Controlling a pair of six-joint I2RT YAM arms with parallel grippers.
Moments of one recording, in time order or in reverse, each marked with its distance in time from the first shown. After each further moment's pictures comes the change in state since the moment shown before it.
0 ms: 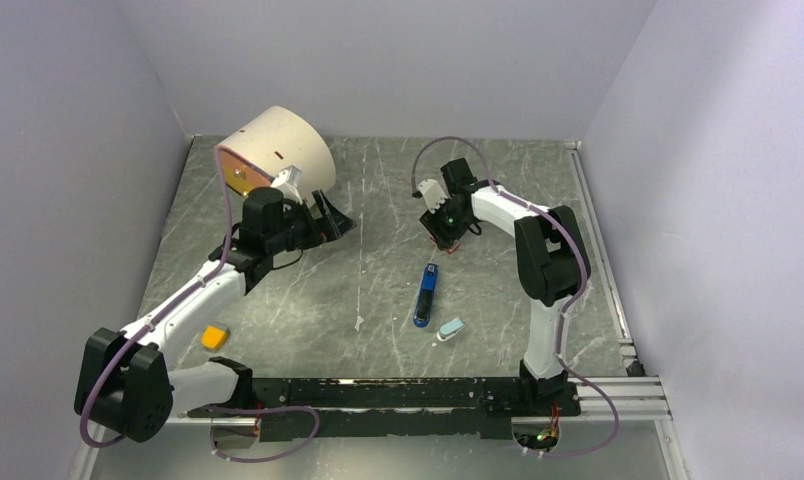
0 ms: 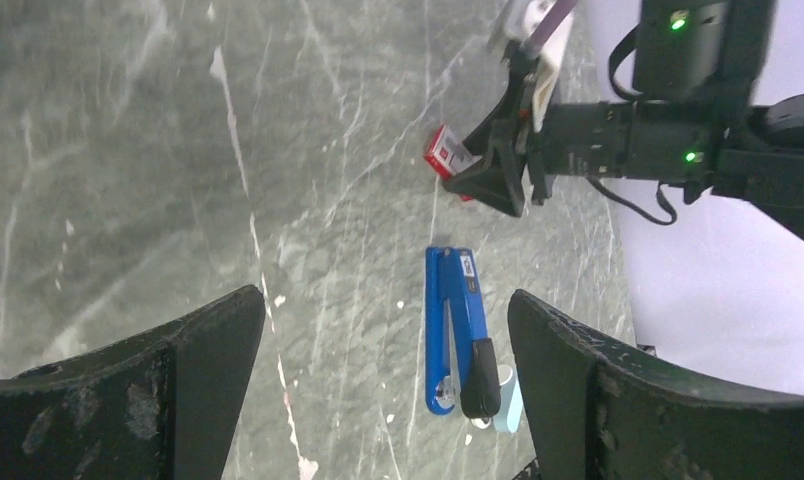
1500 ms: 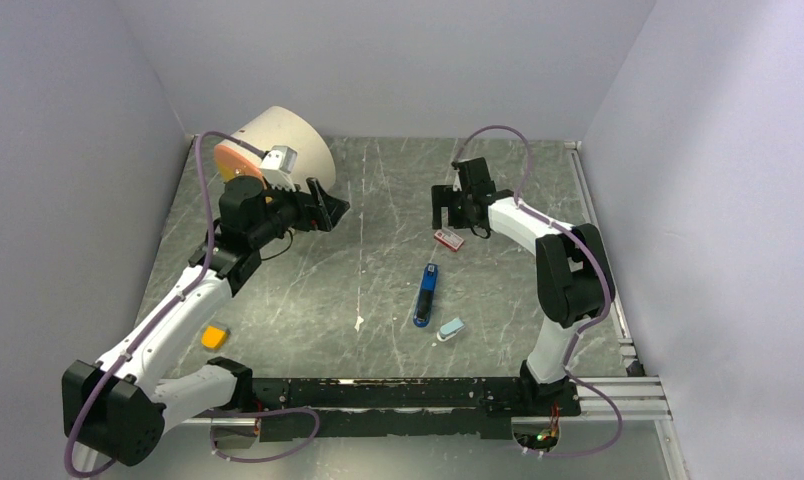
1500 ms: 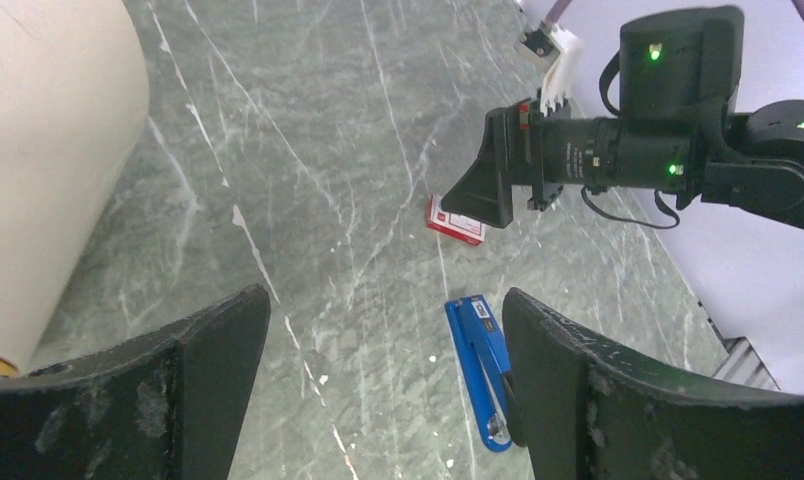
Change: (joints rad) left arm -0.001 -0.116 0.065 0.006 -0.003 0.260; right arm -0.020 -0.183 -0.167 0.292 0.185 0.690
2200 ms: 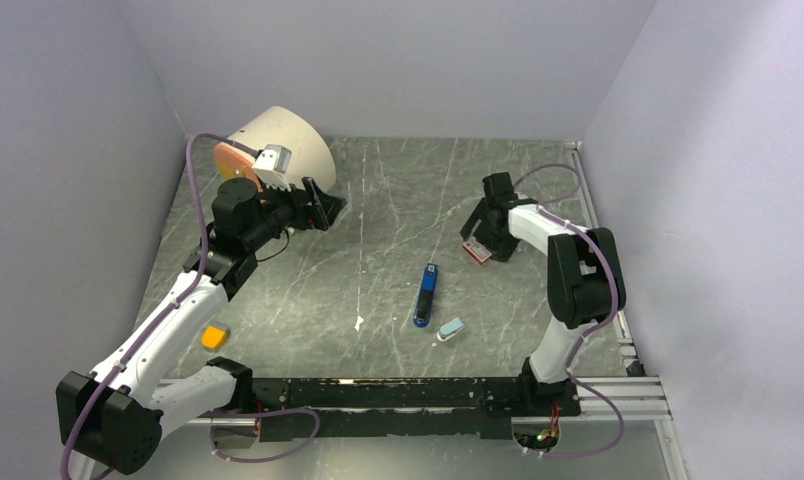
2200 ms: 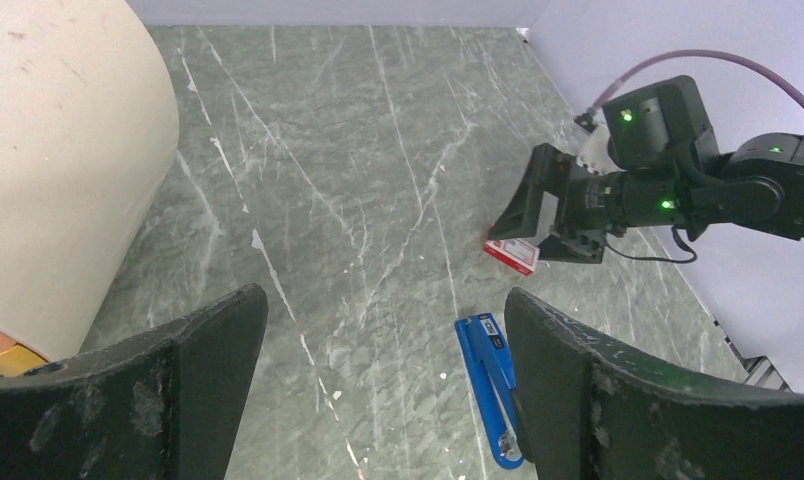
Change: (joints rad) left arm 0.000 -0.043 0.000 0.005 -0.033 0.025; right arm -0.113 -0.011 -0.093 -0.179 0.152 0.570
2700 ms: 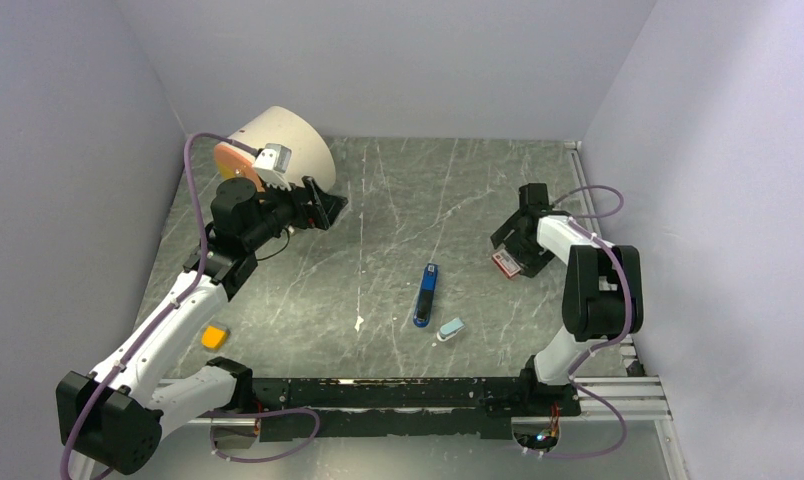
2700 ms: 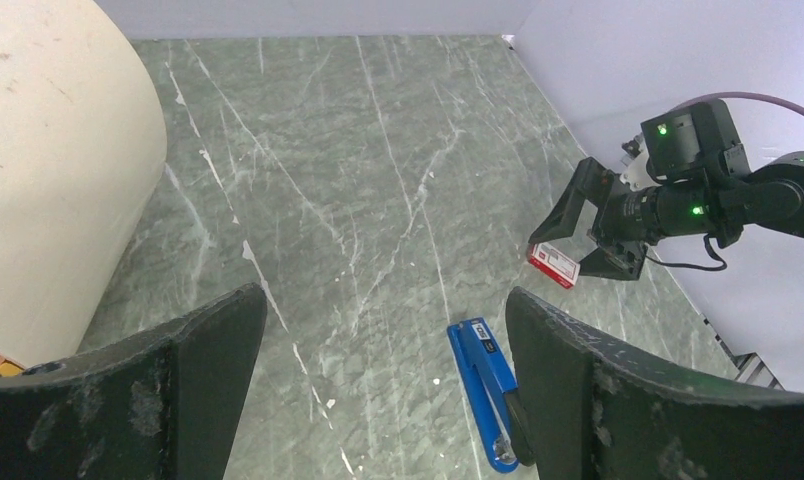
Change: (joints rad) left arm 0.000 0.000 0.000 0.026 0.021 -0.001; right arm -0.220 -0.133 -0.149 -0.039 0.027 0.066
